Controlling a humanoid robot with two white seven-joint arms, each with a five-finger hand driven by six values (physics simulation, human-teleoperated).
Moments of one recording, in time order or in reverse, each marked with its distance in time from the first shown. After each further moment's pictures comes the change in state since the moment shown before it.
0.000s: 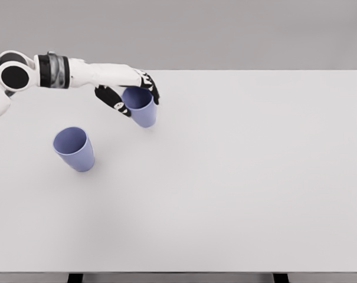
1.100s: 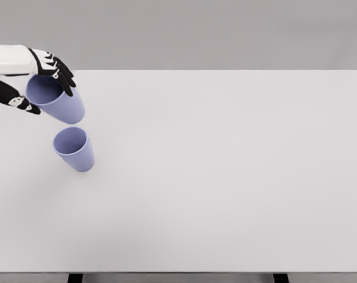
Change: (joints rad) left arm -0.132 0.590 -0.038 -0.453 0.243 -0.001 -0.052; right arm -0.002 0.000 0.000 0.000 0.000 0.000 0.000
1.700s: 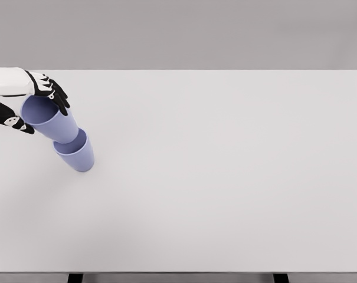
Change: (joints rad) left arm 0.041 0.047 -0.036 -0.028 -0.004 0.006 0.000; right arm 0.002 0.000 0.000 0.000 0.000 0.000 0.000
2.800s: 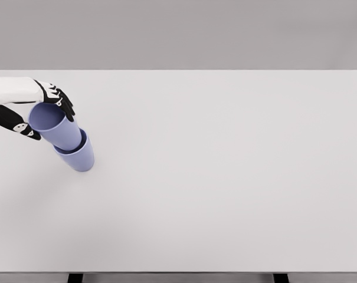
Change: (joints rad) left arm 0.054 -0.046 0.005 0.050 -0.021 0.005 0.000; right arm 0.000 0.000 0.000 0.000 0.000 0.000 0.000
